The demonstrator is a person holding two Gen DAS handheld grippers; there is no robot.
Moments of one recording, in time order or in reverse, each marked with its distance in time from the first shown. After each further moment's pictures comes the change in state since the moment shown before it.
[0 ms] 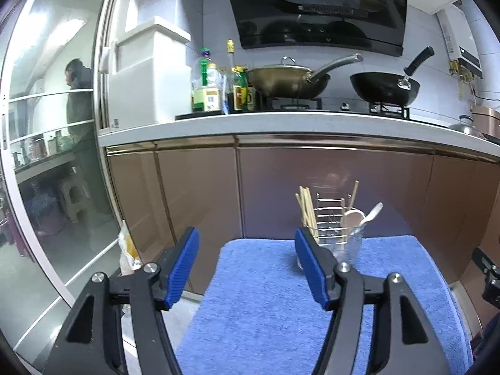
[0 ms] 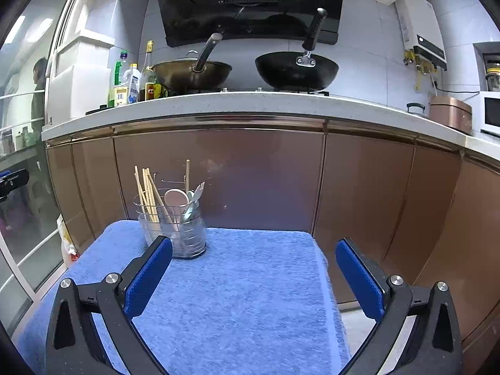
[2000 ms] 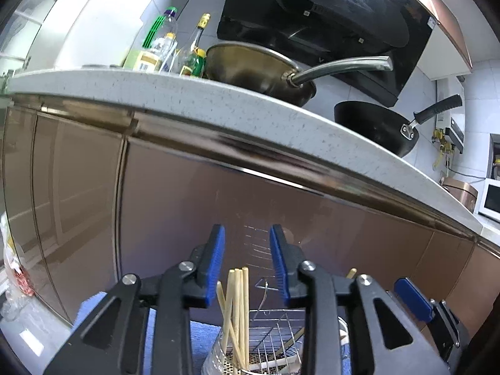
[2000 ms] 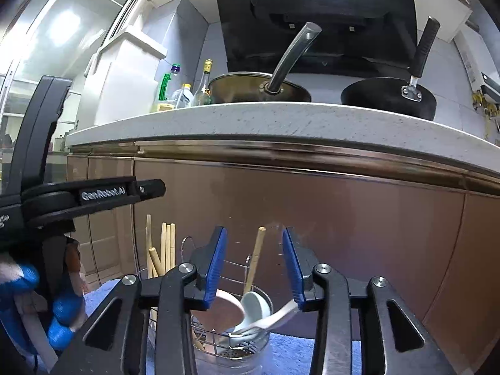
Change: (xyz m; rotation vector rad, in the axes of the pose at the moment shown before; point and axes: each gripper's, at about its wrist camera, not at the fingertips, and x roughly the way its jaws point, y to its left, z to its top) left arm 0.240 -0.053 0.028 -0.256 -0.118 -0.361; right arm 0.193 0.103 0.037 -0.107 -0.286 0.229
